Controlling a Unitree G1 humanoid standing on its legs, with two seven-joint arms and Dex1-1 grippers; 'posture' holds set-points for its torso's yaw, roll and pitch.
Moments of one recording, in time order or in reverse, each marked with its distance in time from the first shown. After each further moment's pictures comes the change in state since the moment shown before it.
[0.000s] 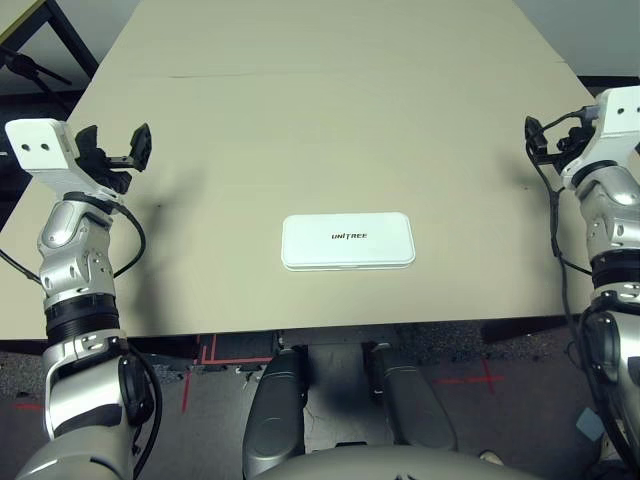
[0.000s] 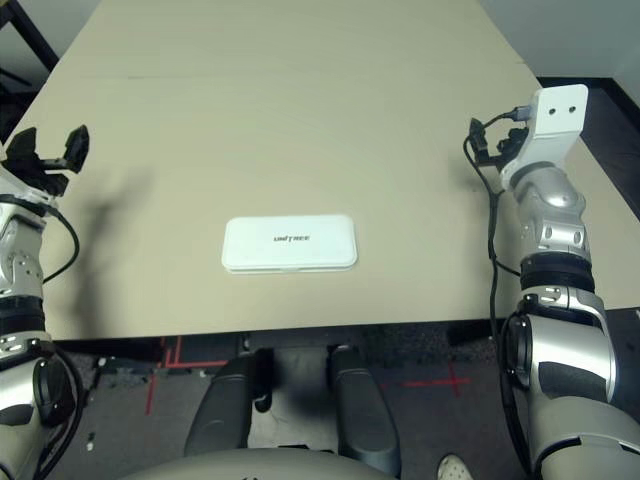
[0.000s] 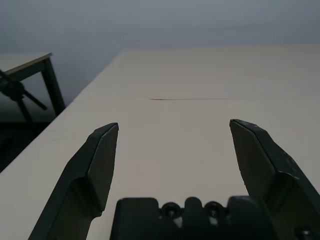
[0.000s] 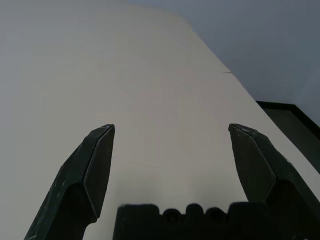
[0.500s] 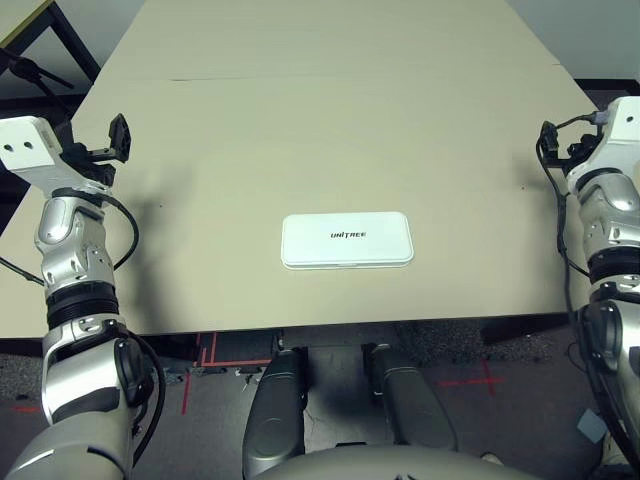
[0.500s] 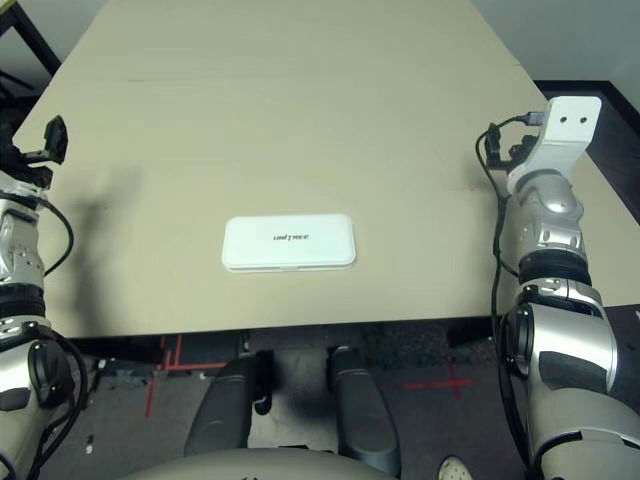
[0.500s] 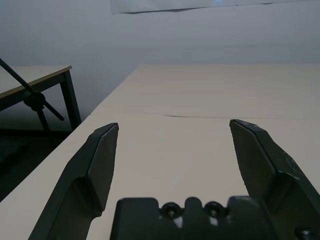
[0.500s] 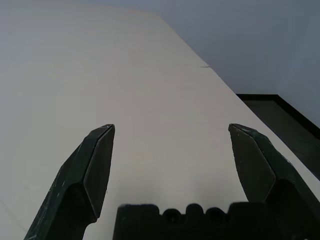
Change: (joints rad) left arm -0.051 0.013 -0.001 0.087 0.007 -0.073 0.014; right arm -0.044 0.000 -0.007 0.103 0.000 -0.047 -0.013
